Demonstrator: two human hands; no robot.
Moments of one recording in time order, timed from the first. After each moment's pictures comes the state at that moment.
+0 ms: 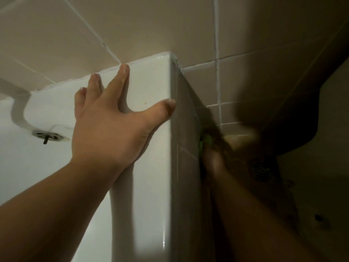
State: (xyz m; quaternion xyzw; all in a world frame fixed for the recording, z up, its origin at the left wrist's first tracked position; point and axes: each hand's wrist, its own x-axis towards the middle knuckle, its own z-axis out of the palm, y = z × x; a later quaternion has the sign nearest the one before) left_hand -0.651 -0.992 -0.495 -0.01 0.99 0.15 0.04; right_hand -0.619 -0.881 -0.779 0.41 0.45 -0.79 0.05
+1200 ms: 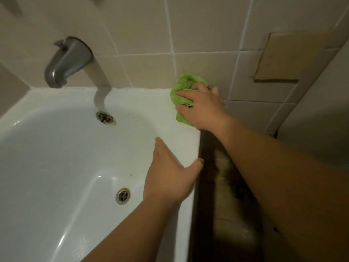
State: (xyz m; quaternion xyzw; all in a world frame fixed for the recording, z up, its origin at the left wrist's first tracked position) left_hand -0.505 -1.015 -0.508 -0.07 0.93 0.35 0.08; right_hand -0.644 -0.872 -0.496 -0.03 0.95 -0.30 -0.04
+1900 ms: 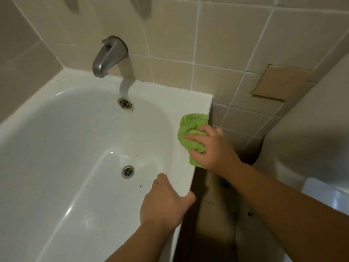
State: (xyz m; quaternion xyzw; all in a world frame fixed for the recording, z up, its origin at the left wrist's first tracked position) left_hand -0.388 -1.036 -0.461 -0.16 0.93 0.27 0.20; right_hand -0.509 -0.864 -0.492 -0.17 0.95 -0.27 -0.01
